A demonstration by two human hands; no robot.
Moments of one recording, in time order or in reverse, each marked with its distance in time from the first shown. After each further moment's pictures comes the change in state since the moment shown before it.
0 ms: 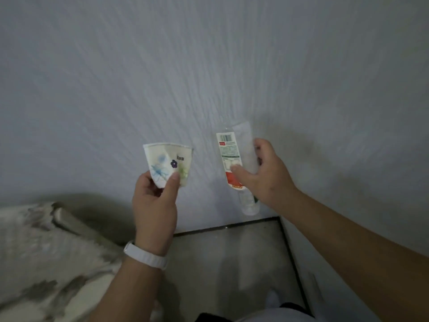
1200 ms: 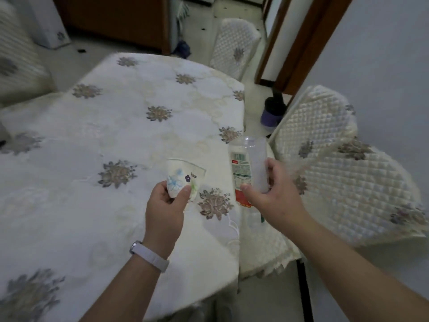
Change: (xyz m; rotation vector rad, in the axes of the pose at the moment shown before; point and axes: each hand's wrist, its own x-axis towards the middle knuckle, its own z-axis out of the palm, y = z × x) left_hand -0.444 -0.073 -0.470 -0.212 1.668 -0.252; right_hand -0.469 -0.185 0.417 -0.235 -1.542 -0.895
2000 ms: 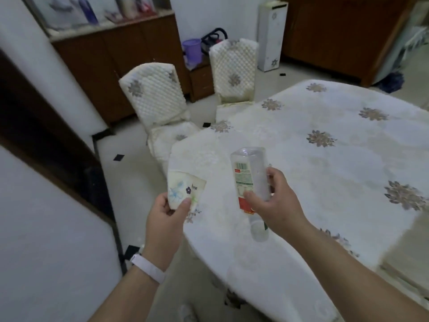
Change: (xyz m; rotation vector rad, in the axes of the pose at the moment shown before) left_hand -0.142 0.045 -0.145 0.058 0.834 0.076; right_hand -0.013 -0.103 0.132 0.218 -0.718 -0.398
